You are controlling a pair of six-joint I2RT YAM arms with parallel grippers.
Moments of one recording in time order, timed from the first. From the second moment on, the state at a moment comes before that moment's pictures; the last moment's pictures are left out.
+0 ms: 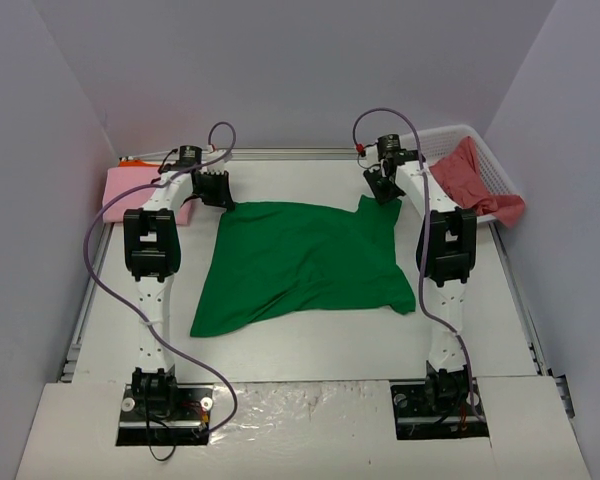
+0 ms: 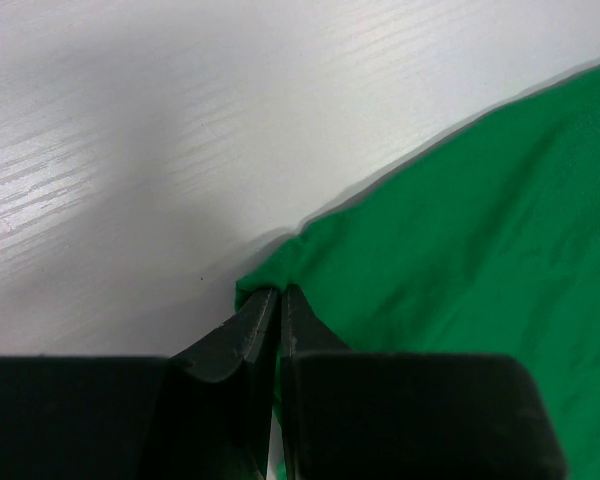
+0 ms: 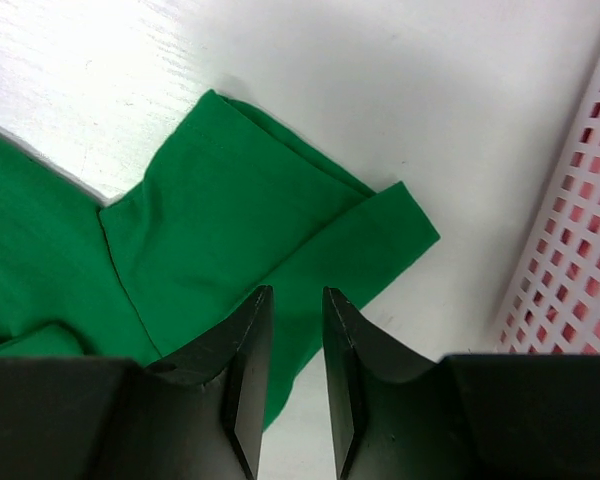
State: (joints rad) left arm -0.04 2.46 2.10 -0.65 0.58 0.09; right arm 0.16 2.32 2.05 -0.79 0.05 -0.30
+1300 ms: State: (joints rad) left arm -0.03 2.46 2.09 -0.64 0.60 0.09; right arm 0.17 2.40 2.04 -0.78 0.11 -0.31
